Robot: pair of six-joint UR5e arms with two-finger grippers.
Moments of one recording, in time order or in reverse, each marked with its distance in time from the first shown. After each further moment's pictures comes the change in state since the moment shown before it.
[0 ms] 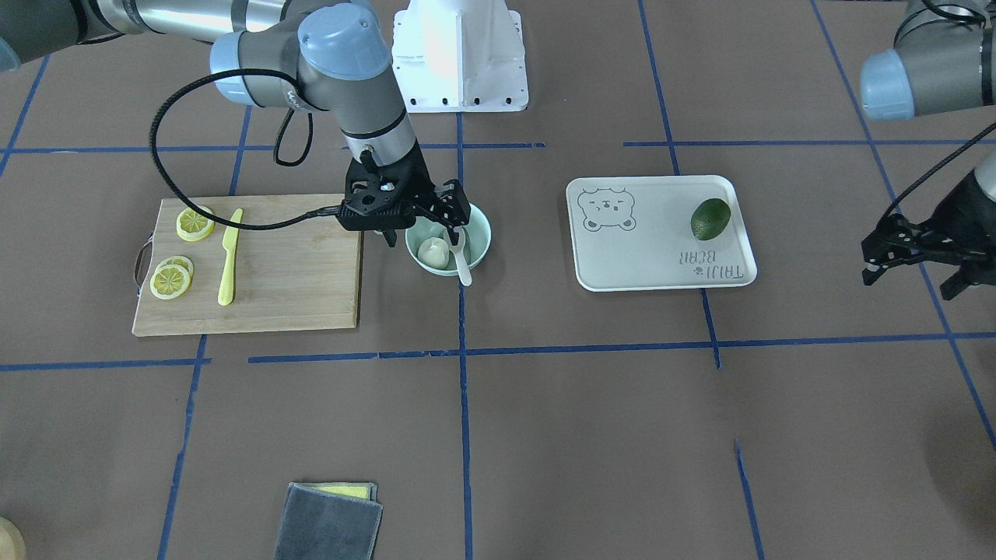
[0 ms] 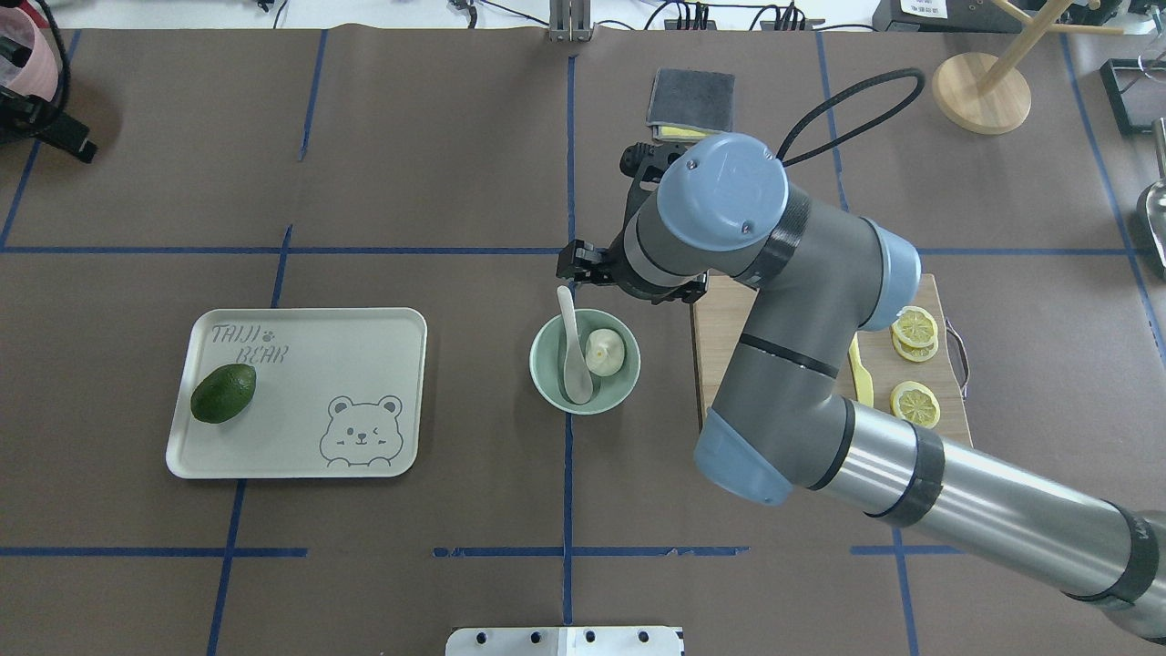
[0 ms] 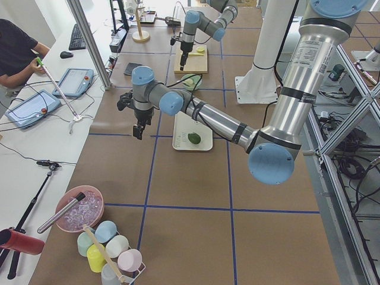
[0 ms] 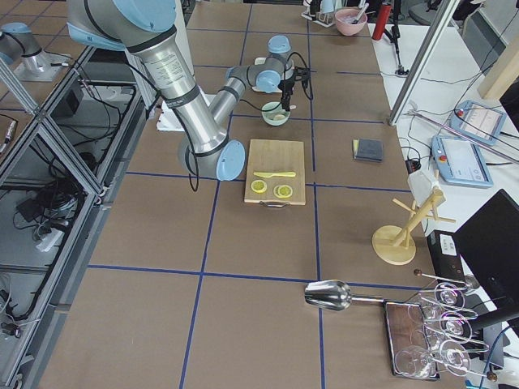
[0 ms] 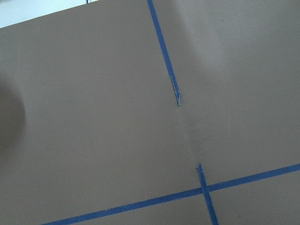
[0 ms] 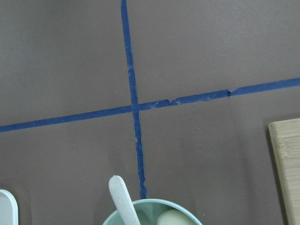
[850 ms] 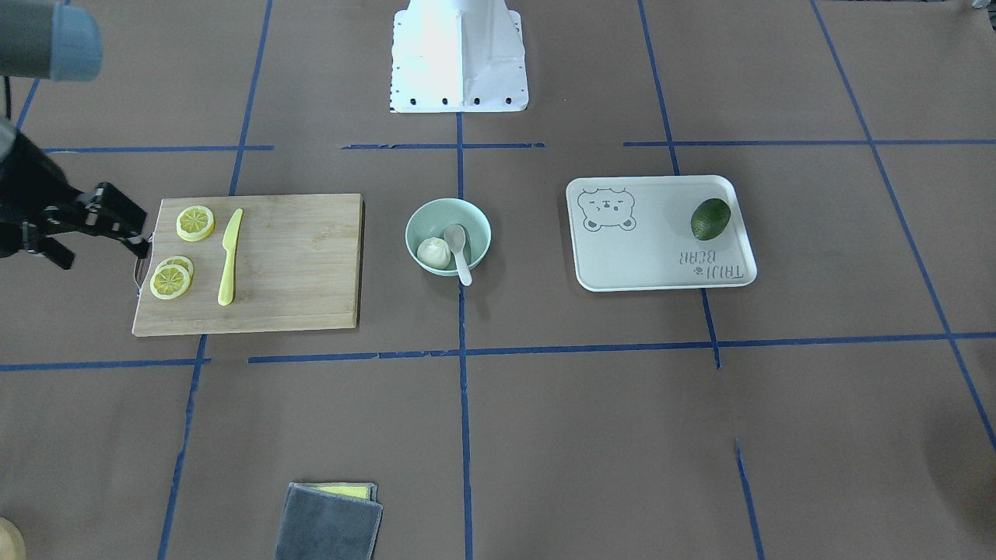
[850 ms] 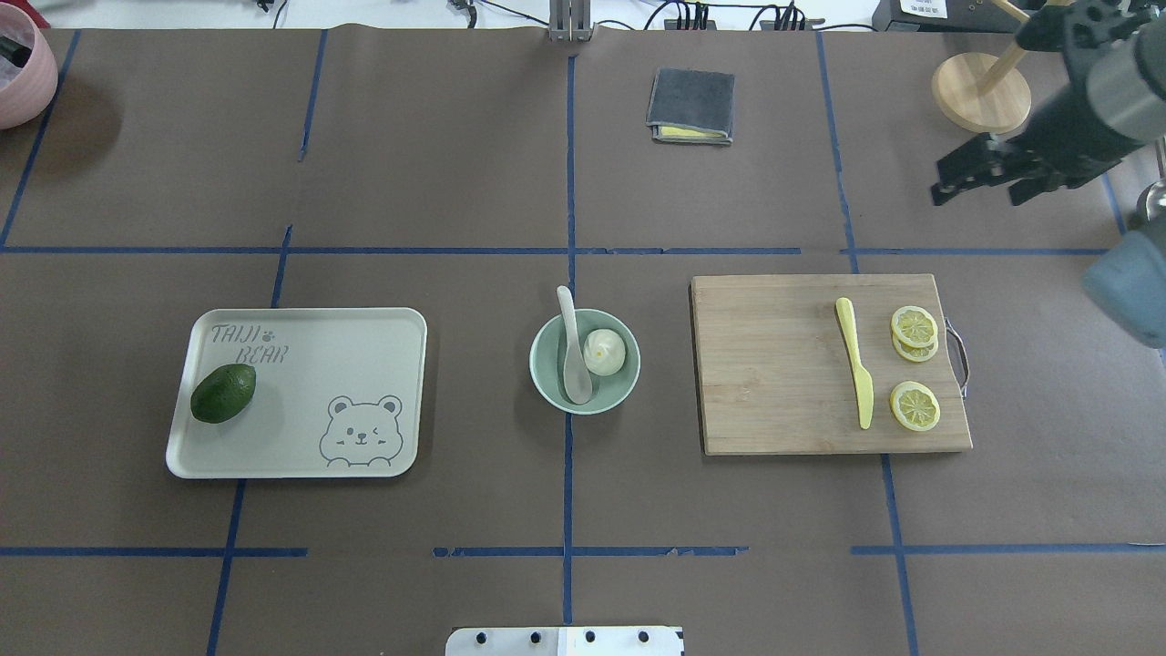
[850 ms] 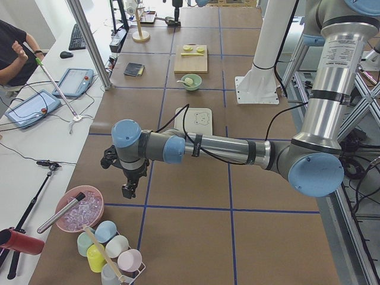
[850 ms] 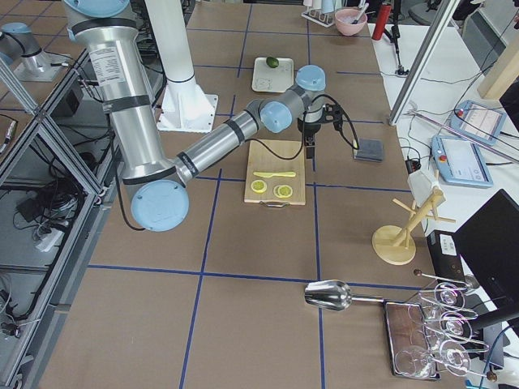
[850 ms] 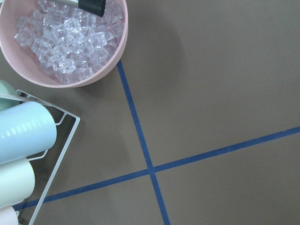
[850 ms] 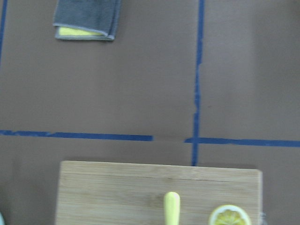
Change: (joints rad) left arm -0.299 0.096 0.208 0.062 -0.095 0.431; right arm 0.556 -0.477 0.175 -0.066 0.414 -0.772
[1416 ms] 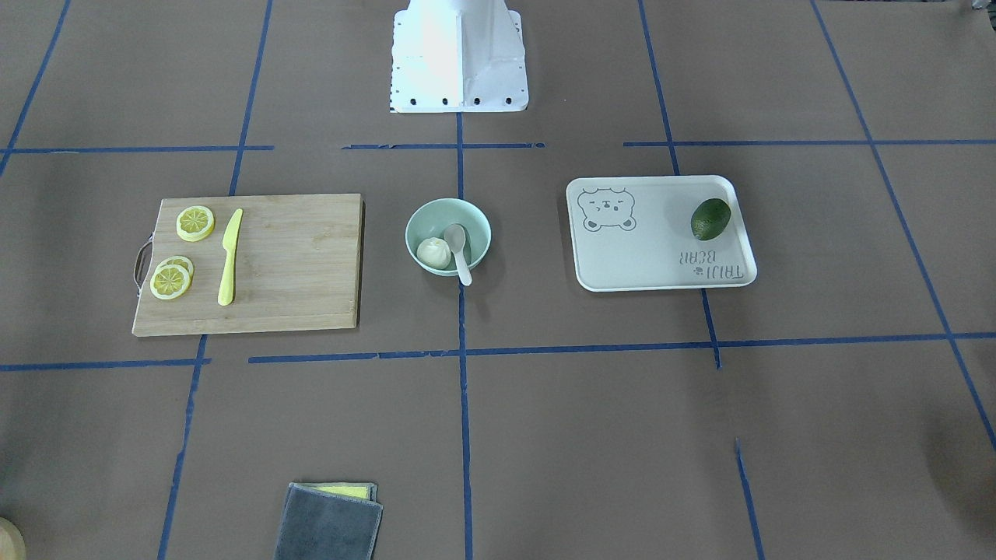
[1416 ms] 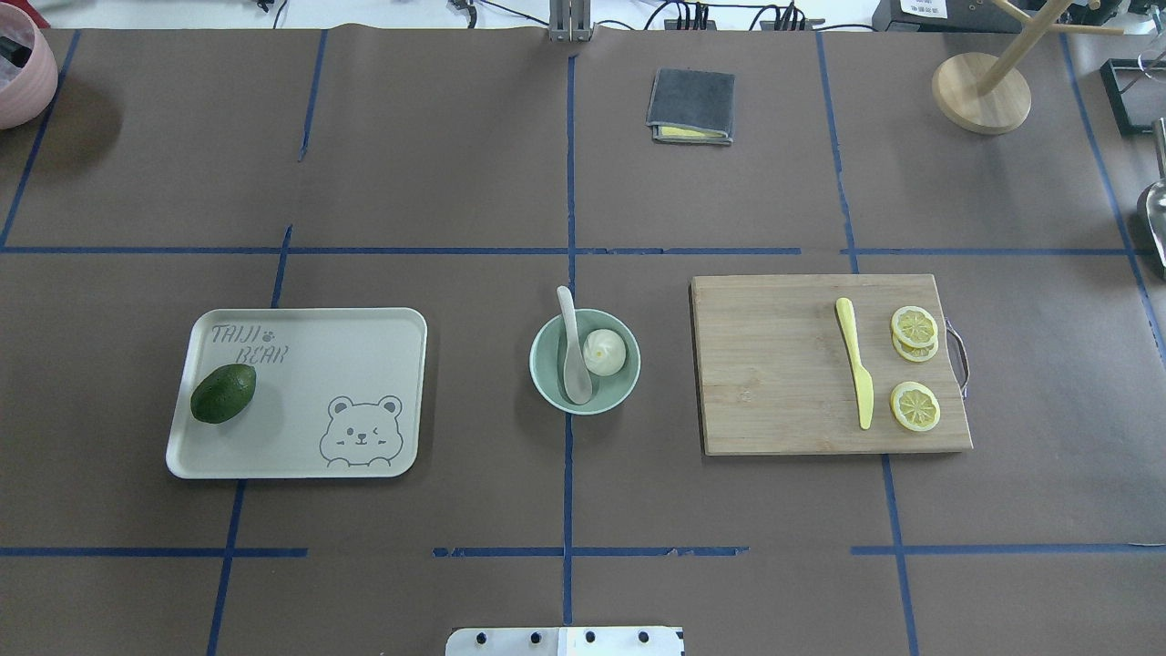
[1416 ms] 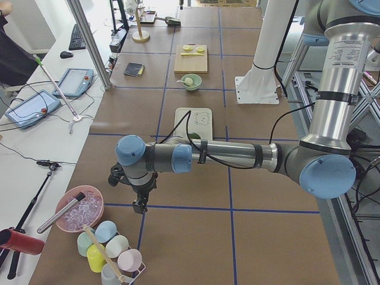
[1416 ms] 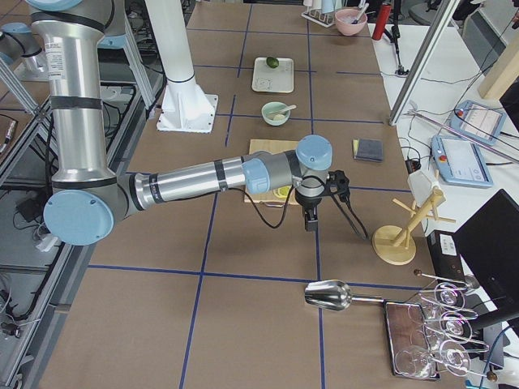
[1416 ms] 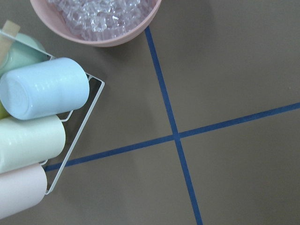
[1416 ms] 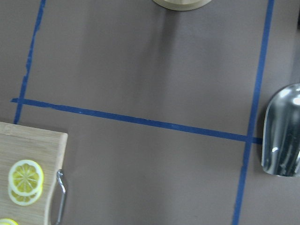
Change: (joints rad) left arm -0.023 0.044 0.000 0.077 -0.004 0.039; right arm 0.300 -0.171 -0.172 -0.004 0.111 -0.484
